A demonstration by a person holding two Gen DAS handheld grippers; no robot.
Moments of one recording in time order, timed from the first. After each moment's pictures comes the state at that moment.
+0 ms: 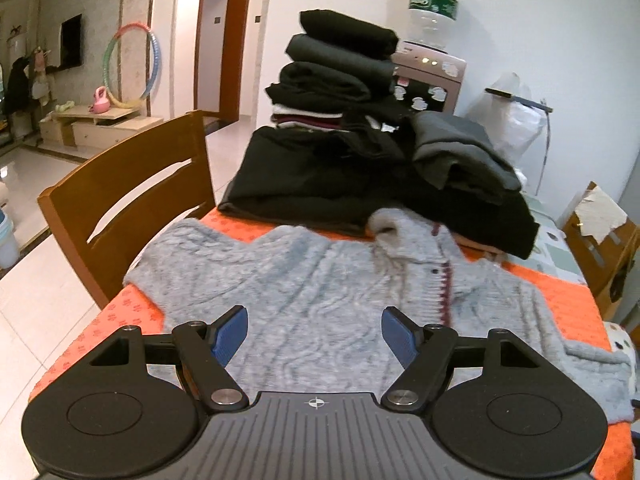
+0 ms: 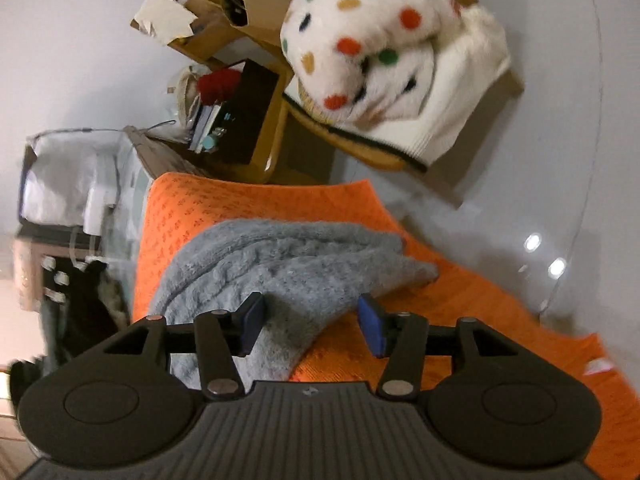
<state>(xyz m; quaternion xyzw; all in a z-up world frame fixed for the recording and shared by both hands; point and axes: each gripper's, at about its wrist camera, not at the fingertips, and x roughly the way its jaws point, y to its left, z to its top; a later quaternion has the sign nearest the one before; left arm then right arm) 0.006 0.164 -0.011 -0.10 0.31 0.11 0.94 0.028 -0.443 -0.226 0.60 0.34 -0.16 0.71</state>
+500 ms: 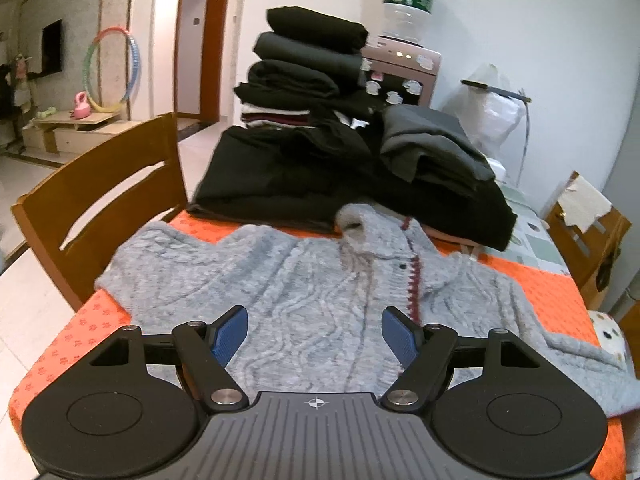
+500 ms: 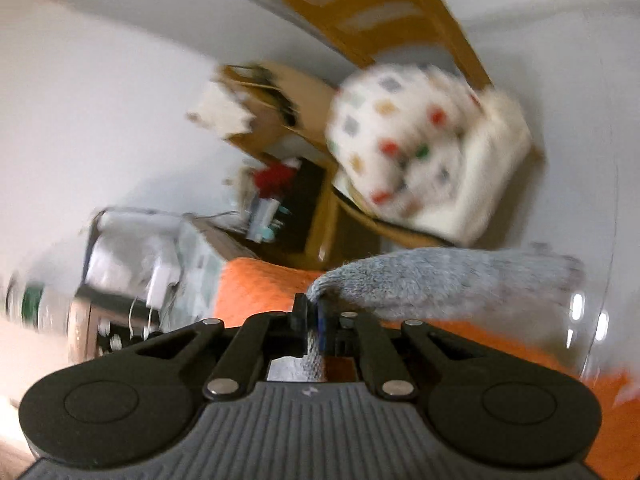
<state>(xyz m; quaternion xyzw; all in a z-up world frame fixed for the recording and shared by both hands) 0.020 0.141 -0.016 -0.09 0.32 0.08 0.94 -0.022 -0.417 -0.146 0.54 0.19 -0.18 0.80</state>
